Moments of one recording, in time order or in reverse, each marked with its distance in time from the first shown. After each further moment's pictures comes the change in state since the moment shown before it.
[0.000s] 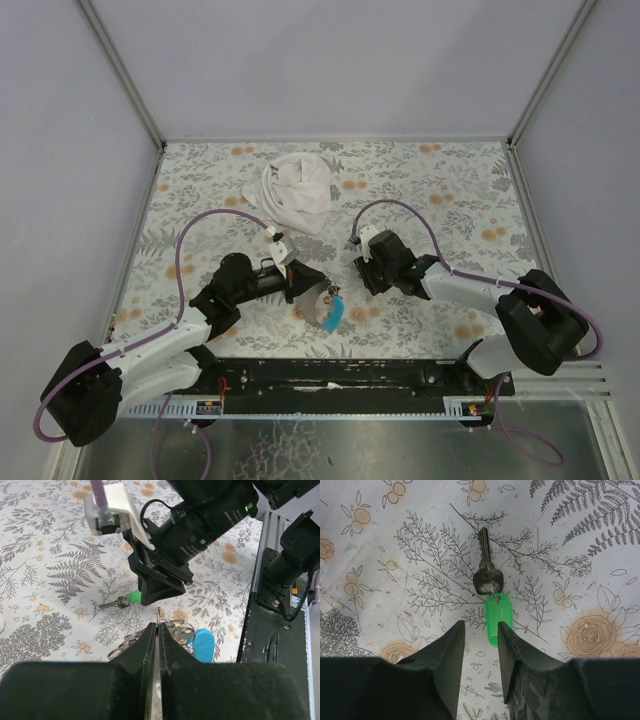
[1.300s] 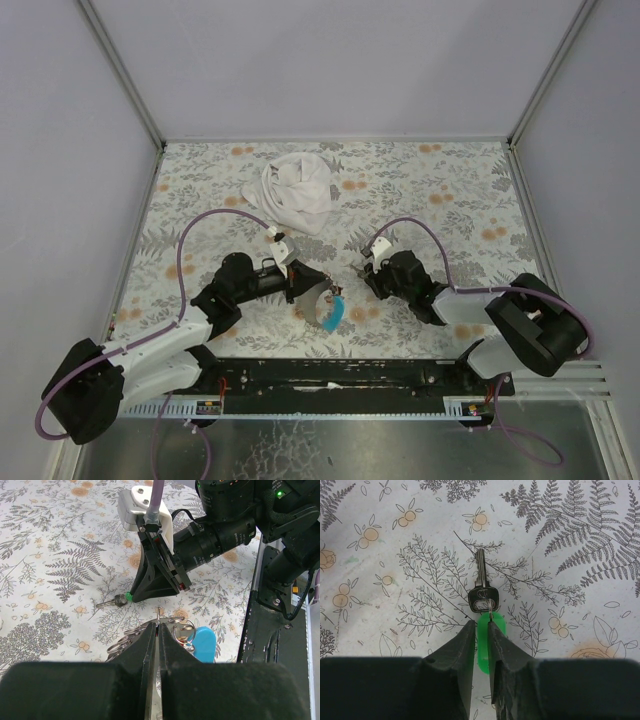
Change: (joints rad) left arm 0.000 0.016 0.000 0.005 0.002 0.000; right arm -0.039 -0.027 -0.373 0.710 -0.060 -0.098
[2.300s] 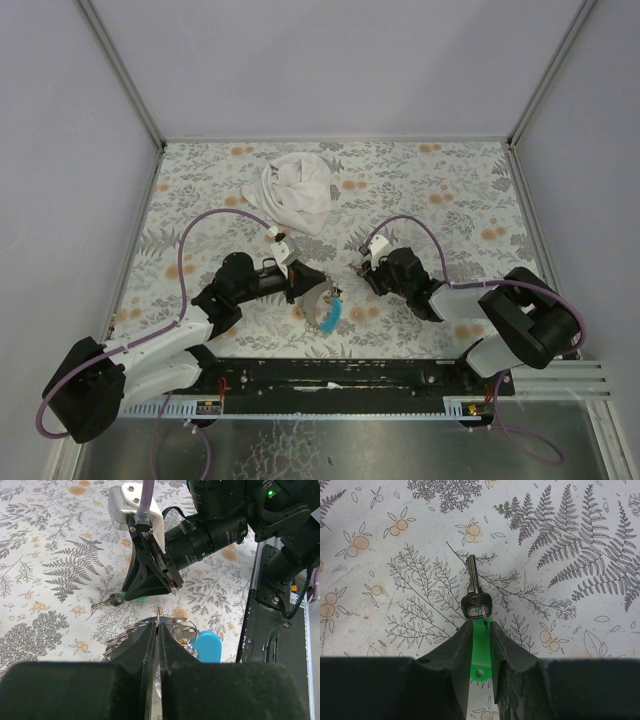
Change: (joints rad) left arm 0.000 0.009 0.000 0.005 0.010 0.000; right arm -0.013 0.048 0.018 0.039 -0.002 -0.046
